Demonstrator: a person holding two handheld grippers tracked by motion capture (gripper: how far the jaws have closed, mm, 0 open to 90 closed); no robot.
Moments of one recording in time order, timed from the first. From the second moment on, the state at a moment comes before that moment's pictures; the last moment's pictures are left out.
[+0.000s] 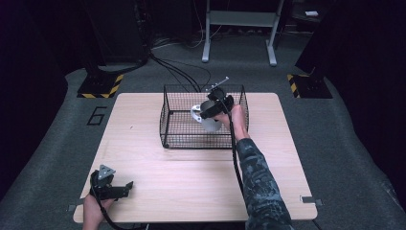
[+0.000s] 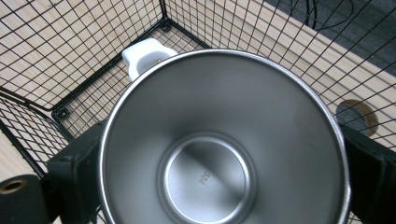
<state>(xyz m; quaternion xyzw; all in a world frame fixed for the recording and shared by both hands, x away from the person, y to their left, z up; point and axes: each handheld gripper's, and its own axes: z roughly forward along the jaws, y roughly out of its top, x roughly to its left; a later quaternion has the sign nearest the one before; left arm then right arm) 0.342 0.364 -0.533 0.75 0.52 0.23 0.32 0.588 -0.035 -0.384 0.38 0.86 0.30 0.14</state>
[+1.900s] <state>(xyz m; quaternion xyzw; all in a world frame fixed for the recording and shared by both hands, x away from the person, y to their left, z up) 0.343 0.364 -0.533 0.76 0.52 0.23 0.32 0.532 -0.065 -0.367 0.37 0.85 0.36 0.13</state>
